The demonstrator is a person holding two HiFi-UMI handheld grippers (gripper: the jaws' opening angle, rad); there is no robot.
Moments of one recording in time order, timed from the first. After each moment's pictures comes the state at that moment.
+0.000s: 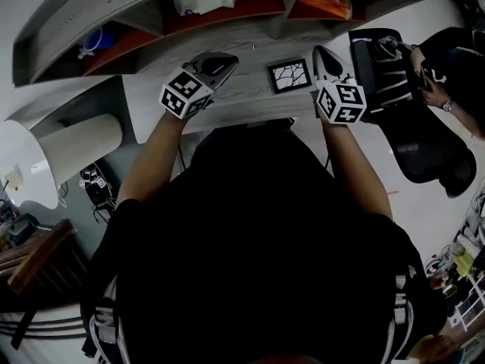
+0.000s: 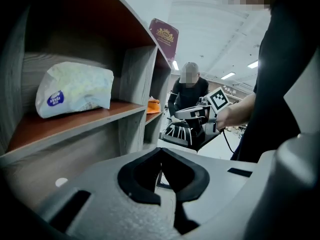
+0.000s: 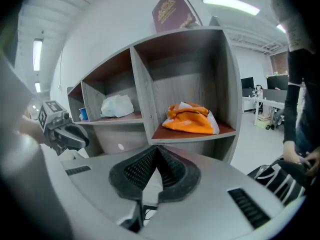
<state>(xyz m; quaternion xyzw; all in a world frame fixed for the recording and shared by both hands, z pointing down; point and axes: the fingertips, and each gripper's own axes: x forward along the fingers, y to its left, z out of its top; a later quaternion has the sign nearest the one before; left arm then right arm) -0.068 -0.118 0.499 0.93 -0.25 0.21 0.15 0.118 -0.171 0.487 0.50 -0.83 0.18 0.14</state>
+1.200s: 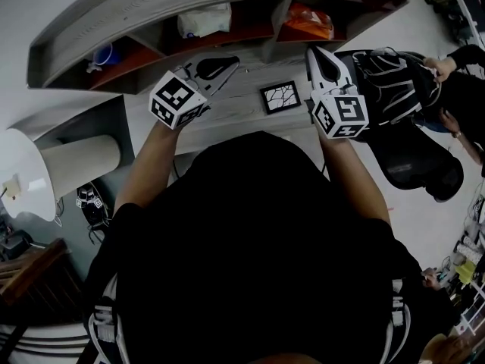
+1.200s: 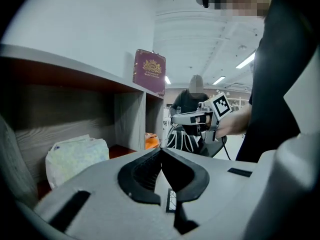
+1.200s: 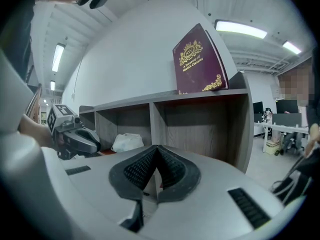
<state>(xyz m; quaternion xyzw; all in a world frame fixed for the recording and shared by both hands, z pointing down) -0.049 -0.135 0.375 0.96 -0.25 0.14 0.06 0.097 -0.175 0.345 0.48 -0.87 0.07 0.06</state>
